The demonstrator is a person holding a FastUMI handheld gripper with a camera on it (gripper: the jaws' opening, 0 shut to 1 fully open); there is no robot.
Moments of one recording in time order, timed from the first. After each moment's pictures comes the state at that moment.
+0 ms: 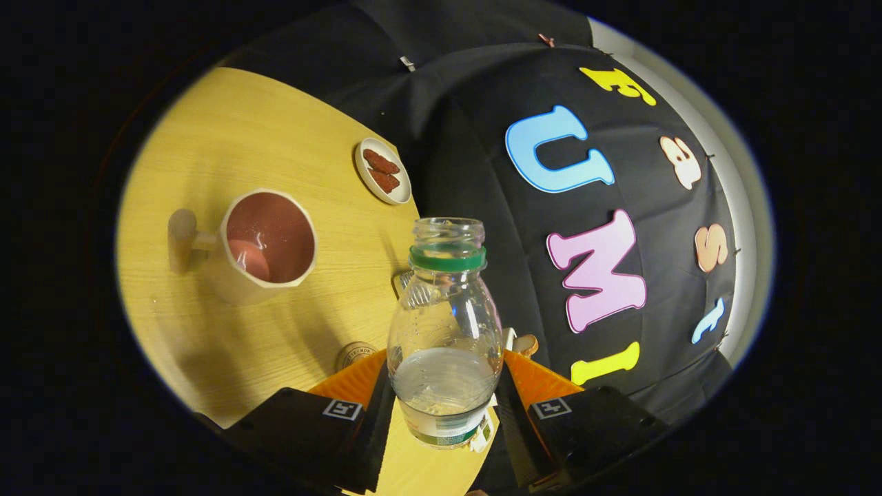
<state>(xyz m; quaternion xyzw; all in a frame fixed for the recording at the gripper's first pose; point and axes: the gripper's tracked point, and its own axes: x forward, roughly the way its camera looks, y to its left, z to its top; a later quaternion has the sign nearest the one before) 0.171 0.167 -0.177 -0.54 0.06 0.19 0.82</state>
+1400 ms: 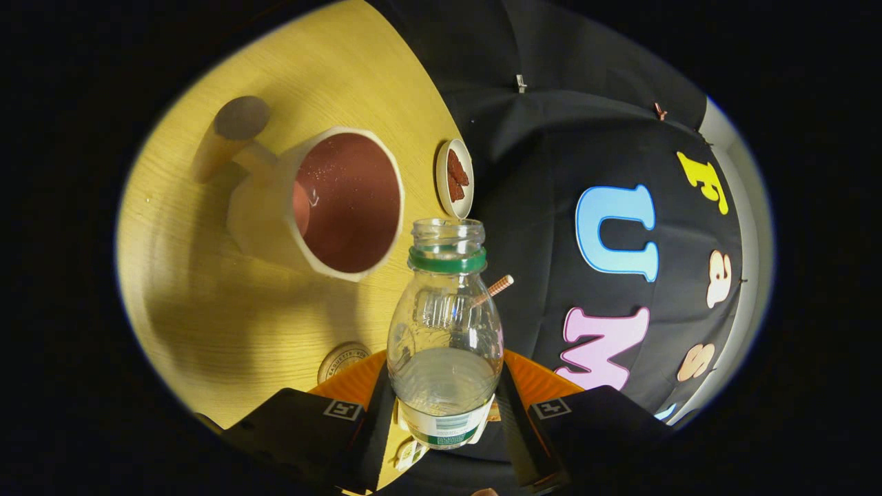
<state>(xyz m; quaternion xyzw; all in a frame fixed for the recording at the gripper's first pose) 0.188 0.203 -0.209 -0.70 -0.01 0.25 0.67</state>
